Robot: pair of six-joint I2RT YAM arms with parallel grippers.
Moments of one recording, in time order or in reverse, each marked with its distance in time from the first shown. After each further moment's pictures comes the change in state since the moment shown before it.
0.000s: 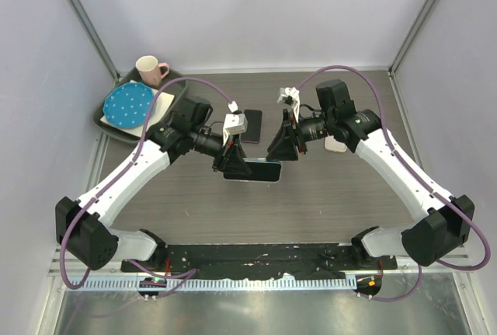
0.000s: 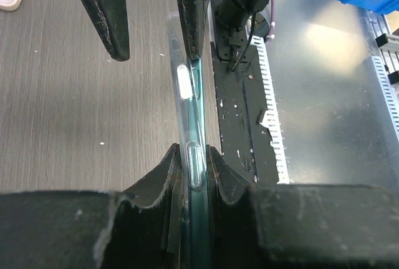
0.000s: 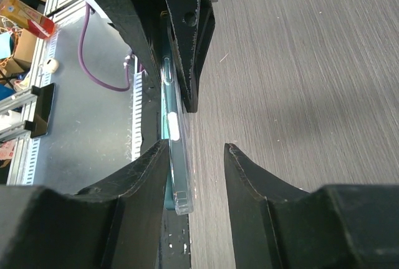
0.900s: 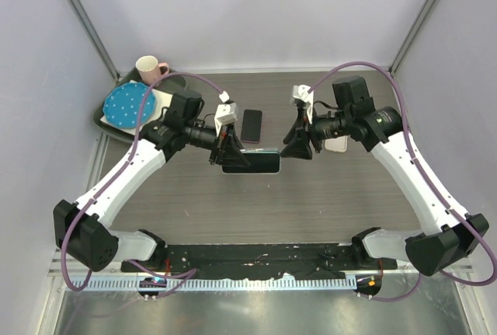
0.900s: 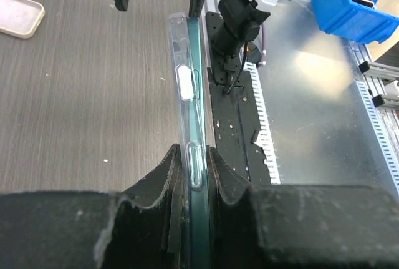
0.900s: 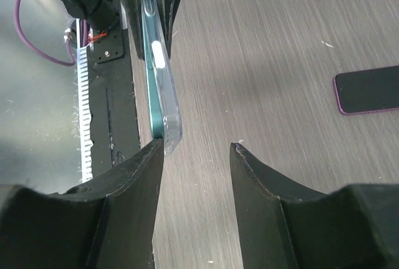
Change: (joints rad) left arm 0.058 -0.010 -0.001 0.099 0.084 -0.102; right arm -0.052 -0.070 0.116 -0.238 0.151 -0.249
